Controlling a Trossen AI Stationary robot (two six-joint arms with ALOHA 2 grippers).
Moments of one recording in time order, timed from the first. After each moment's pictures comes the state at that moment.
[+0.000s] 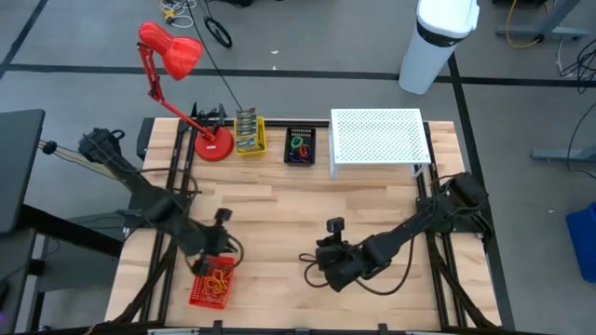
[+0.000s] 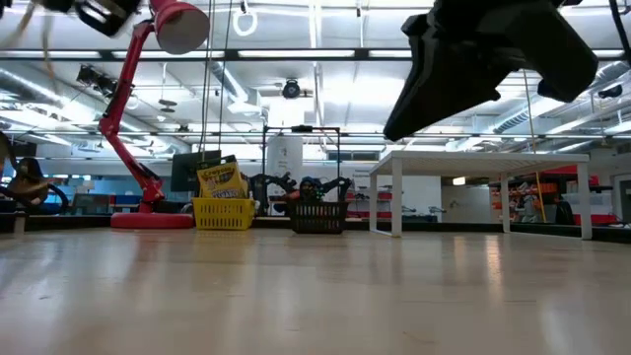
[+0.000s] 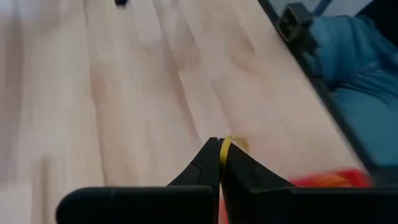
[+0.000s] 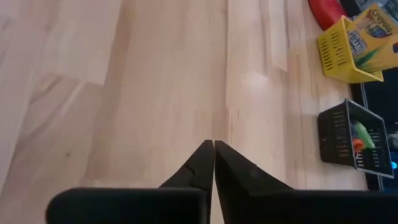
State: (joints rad) left arm -0.71 1.09 0.82 -0.52 -0.33 -0.26; right arm 0.56 1.85 1.26 -0.54 0.70 0.15
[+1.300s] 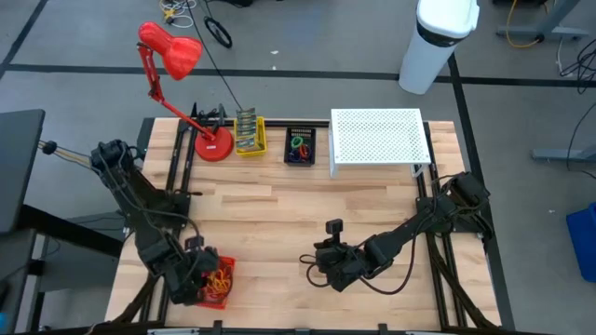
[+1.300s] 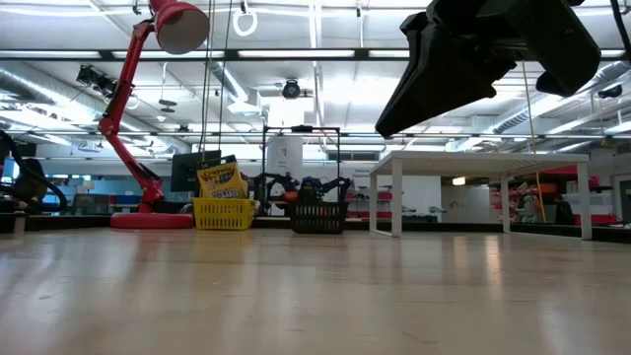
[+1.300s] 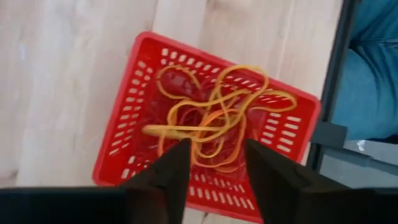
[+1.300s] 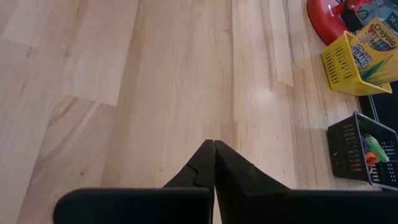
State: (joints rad) left arm -0.99 1.40 0.96 -0.82 -0.22 -1.18; right arm 0.56 1.83 1.21 -0.42 0.69 0.12
